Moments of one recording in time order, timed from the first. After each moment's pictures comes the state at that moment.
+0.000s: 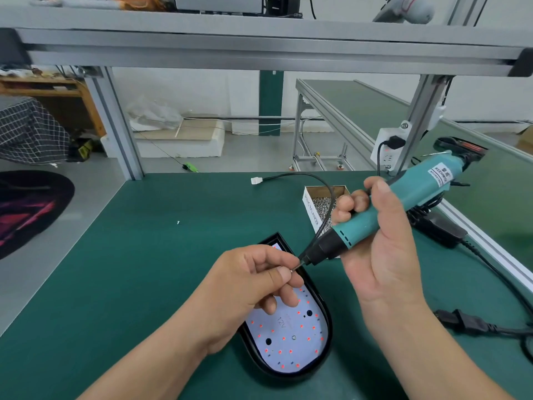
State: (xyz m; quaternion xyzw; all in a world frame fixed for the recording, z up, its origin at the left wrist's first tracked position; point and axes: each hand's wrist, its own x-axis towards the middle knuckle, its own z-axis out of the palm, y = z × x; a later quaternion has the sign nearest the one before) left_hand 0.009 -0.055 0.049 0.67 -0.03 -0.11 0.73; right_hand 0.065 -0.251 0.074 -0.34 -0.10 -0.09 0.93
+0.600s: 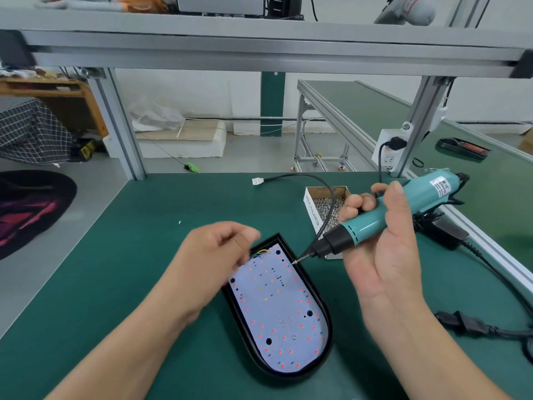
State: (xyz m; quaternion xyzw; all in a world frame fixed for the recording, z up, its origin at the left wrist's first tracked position) left_hand 0.030 -0.020 0.054 0.78 0.02 0.04 0.62; right_hand 0.074 -0.256 0.066 -0.28 -0.04 -0.09 0.96
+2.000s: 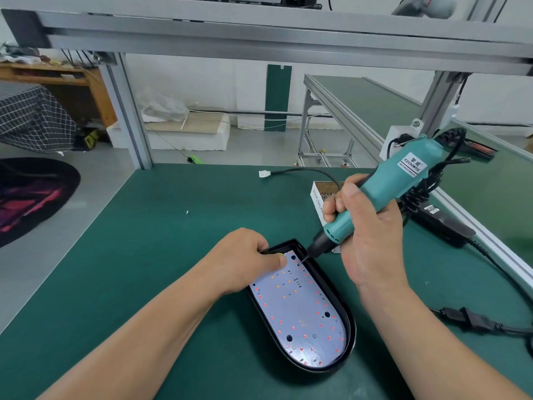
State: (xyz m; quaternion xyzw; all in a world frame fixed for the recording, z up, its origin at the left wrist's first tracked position) left_hand 0.064 -0.028 0.027 0.92 -0.04 -0.09 0.39; right_hand 0.083 -0.237 0.059 -0.51 -0.14 -0.15 0.84
